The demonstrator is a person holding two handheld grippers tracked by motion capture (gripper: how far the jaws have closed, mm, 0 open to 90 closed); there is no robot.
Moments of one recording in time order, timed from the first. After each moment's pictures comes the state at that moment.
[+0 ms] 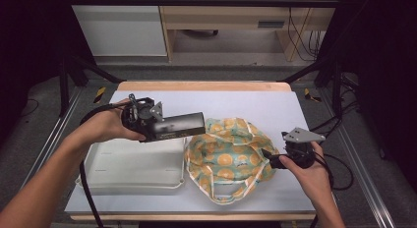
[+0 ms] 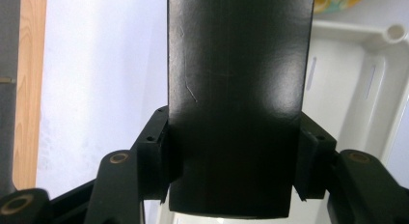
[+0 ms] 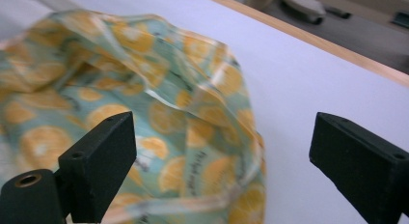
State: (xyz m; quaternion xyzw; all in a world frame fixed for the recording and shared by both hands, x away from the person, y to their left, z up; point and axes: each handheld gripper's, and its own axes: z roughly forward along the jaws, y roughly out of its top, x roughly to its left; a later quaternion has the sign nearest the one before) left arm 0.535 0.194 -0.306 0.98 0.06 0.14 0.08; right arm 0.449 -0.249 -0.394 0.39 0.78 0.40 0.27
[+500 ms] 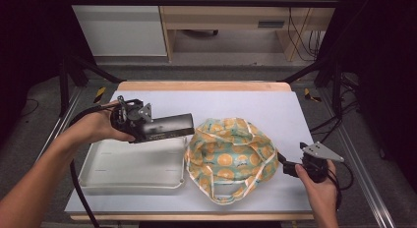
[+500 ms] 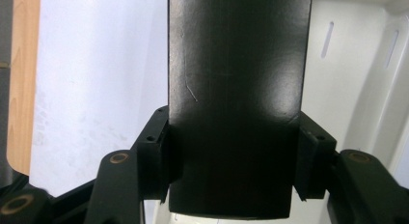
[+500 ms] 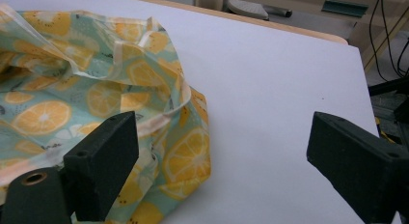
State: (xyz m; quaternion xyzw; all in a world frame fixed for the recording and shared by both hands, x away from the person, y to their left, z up) left arm 0.537 0.221 -0.316 0.99 0.07 0.14 0.07; right arm 0.429 -0.290 -0.439 0.47 0.71 0.43 0.31
